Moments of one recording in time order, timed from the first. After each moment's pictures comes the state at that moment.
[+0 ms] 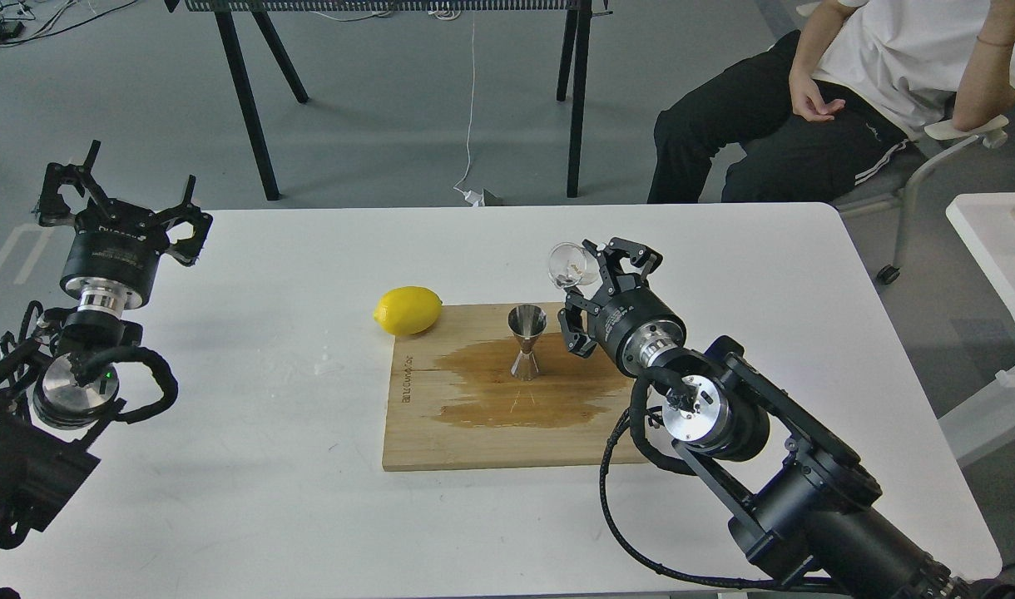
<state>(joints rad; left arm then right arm) -0.50 0.43 -0.95 -0.75 -0.22 -0.49 -0.42 0.40 0.00 0.89 1.35 -0.32 -0.42 0.02</state>
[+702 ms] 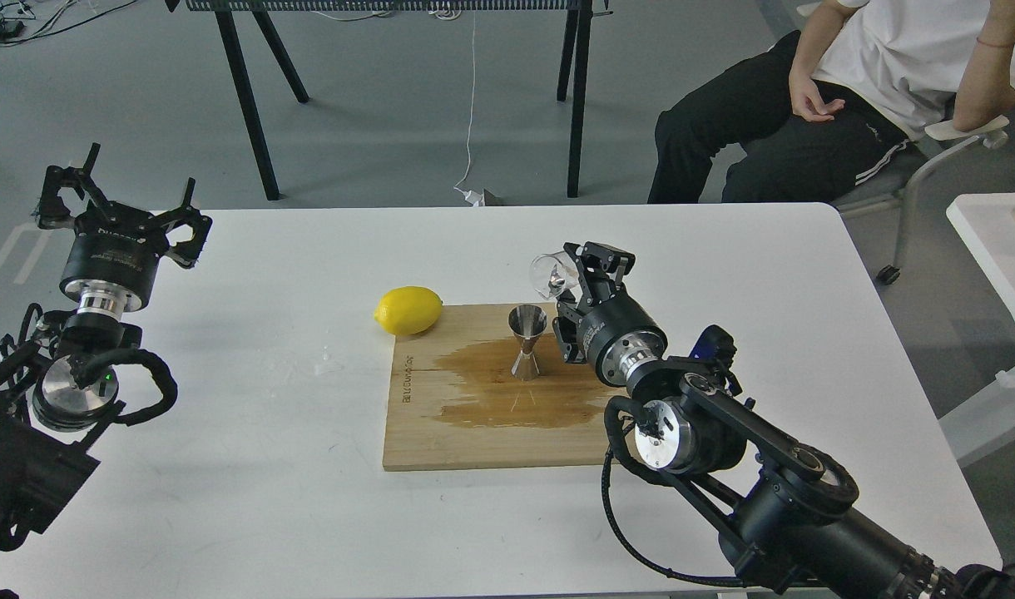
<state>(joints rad) -0.50 0.43 -0.95 -0.75 -0.22 -0.49 -0.42 0.44 0.00 0.76 1.33 -0.52 -0.49 0.03</state>
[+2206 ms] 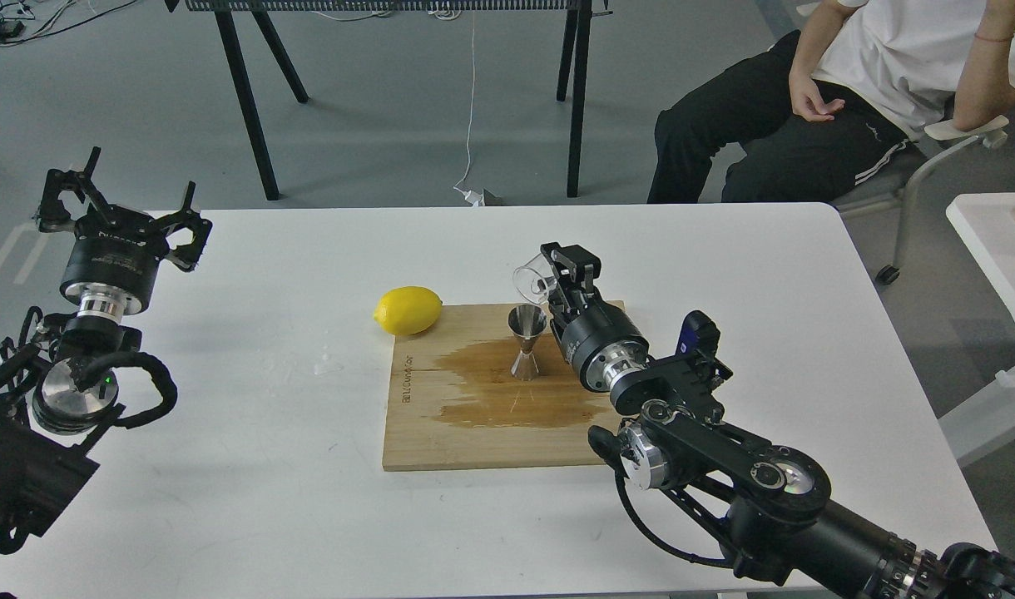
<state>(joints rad) -0.49 0.43 -0.95 -0.75 -0.21 -0.49 -0.42 0.50 0.00 0.62 1.23 -0.78 -0.49 0.06</state>
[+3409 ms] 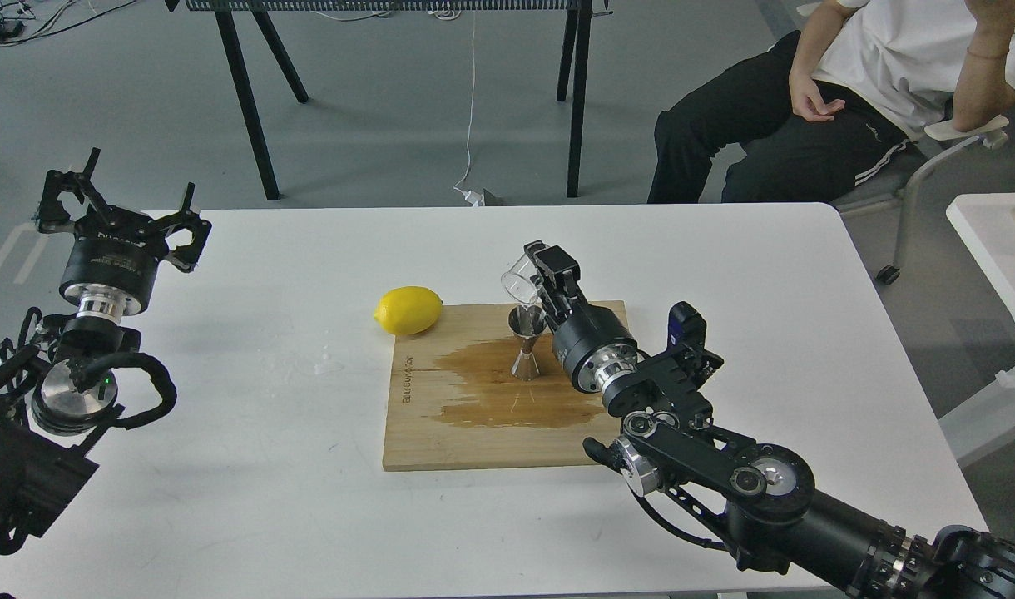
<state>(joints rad) -0.49 0.43 -0.95 -0.75 -0.22 -0.49 -0.42 0.54 0.00 0.53 1.16 -0.93 -0.49 0.10</state>
